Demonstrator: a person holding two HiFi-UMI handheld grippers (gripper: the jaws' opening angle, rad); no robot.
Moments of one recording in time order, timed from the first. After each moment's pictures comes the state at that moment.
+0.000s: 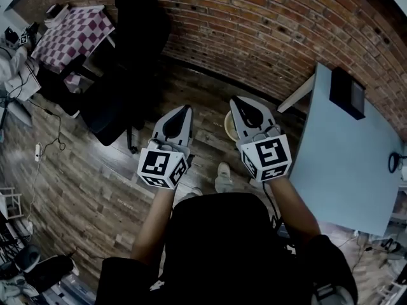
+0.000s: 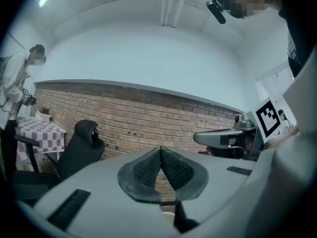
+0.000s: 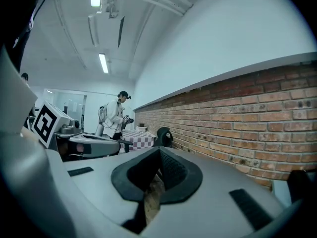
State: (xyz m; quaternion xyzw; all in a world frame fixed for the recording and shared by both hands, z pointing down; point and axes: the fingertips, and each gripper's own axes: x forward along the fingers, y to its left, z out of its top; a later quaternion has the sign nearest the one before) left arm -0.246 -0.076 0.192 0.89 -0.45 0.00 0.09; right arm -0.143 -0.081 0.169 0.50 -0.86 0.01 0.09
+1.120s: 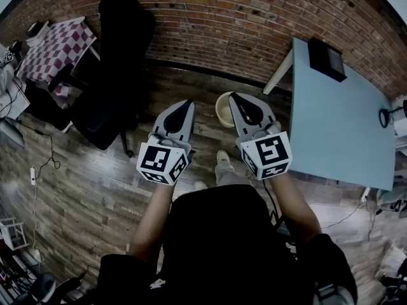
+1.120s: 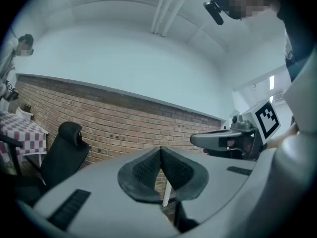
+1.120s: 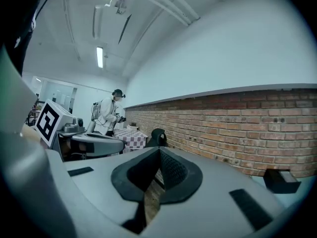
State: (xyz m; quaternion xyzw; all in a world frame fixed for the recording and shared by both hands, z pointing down) left arm -0.267 0.020 0.172 0.93 -0.35 -0.03 0.06; right arm -0.177 0.034 0.151 0.57 -0.82 -0.02 0.10
